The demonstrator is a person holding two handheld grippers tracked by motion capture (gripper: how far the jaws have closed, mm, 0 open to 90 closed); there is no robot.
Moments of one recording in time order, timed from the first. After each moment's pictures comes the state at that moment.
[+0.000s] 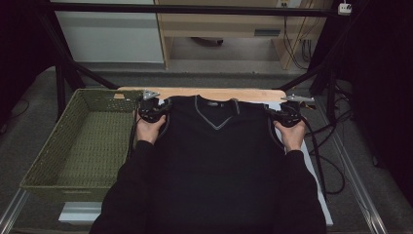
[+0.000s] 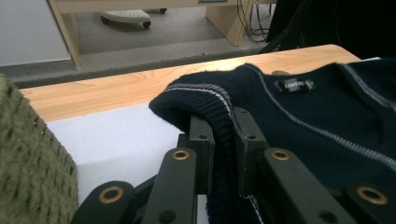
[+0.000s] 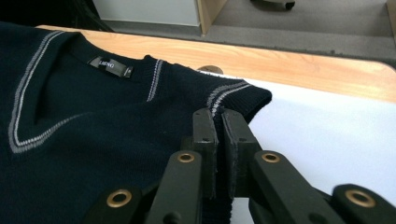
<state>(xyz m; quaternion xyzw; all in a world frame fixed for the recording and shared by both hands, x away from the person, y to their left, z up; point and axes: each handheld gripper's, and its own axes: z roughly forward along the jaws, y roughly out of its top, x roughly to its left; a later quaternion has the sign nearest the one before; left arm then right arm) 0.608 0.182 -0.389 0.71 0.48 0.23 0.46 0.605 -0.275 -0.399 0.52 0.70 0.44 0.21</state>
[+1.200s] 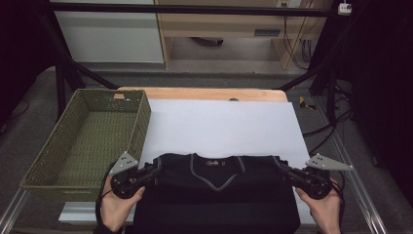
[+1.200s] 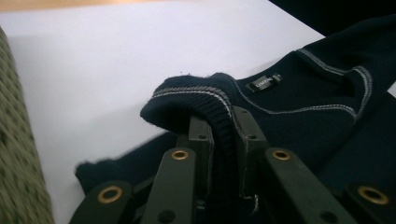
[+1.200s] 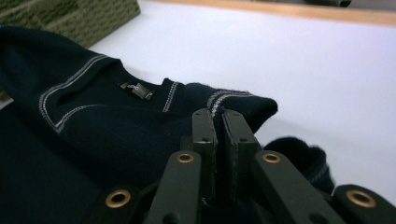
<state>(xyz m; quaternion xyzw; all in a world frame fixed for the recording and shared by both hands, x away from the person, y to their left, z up) 0.392 0.213 -0.405 0.76 0.42 0.14 0.47 0.389 -0.285 -0.397 0.45 0.74 0.47 0.17</state>
